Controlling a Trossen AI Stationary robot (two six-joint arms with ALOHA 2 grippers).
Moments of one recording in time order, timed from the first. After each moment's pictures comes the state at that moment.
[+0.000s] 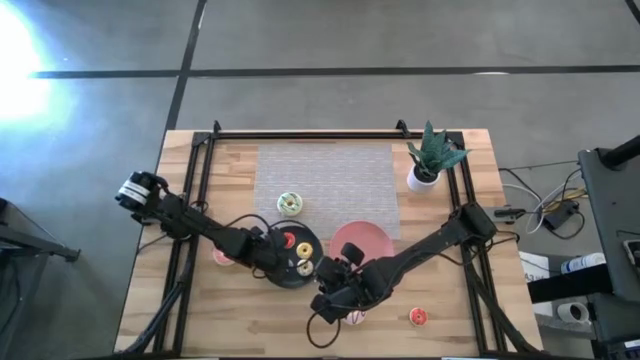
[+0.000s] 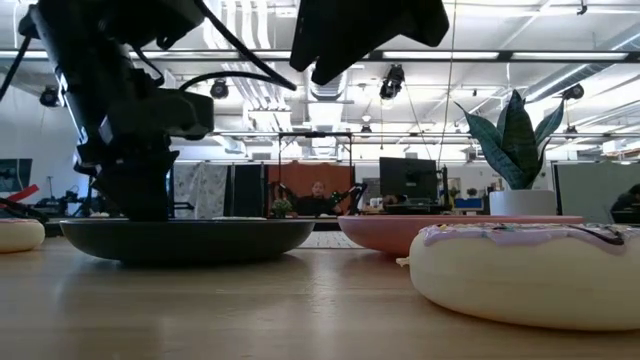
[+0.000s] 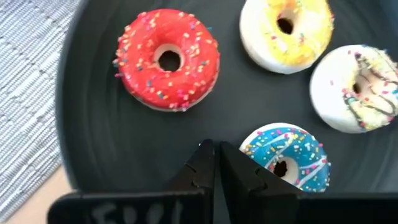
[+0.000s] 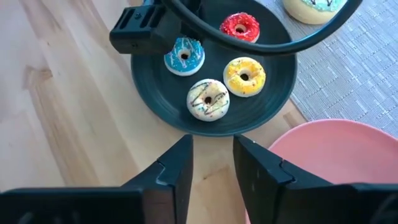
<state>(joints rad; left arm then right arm) -0.39 1.60 0.84 -0.46 -0.28 -1.11 0.49 2.11 1.86 -0.92 0.53 0.96</state>
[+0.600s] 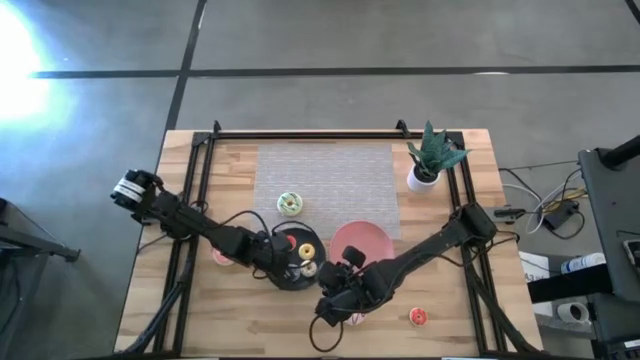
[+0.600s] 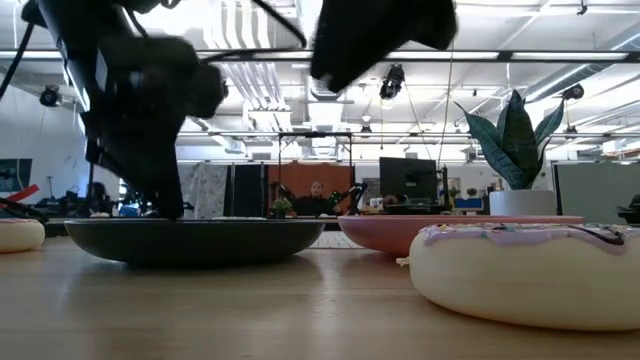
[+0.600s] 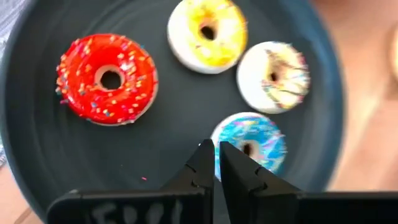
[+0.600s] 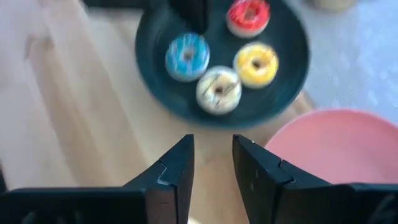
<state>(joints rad) -0.40 1.55 0.85 -0.35 -0.20 -1.05 0.51 2.11 1.84 -0.93 0.46 0.93</state>
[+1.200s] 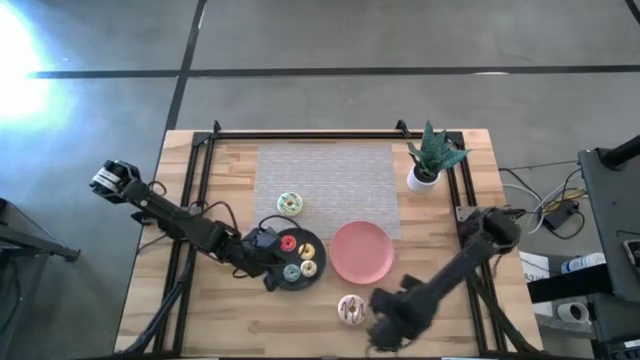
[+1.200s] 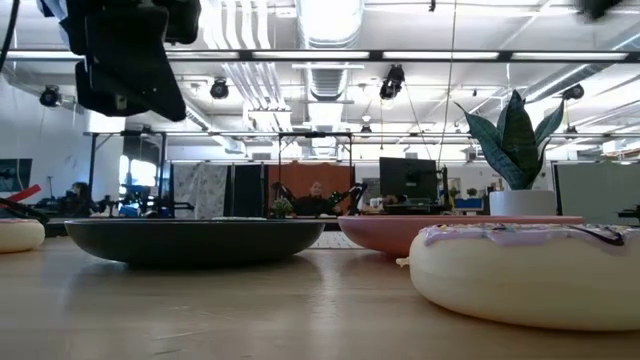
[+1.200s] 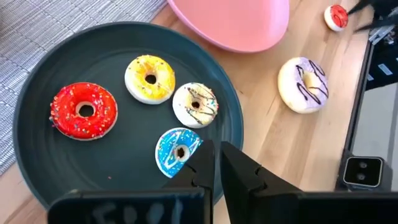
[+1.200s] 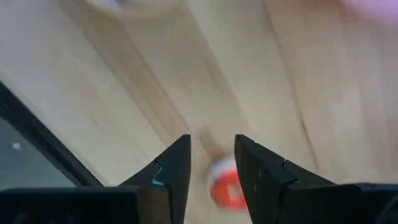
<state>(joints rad) -0.47 1.33 0.85 -0.36 -0.29 -1.05 0.73 1.99 1.55 -1.16 -0.04 1.29</state>
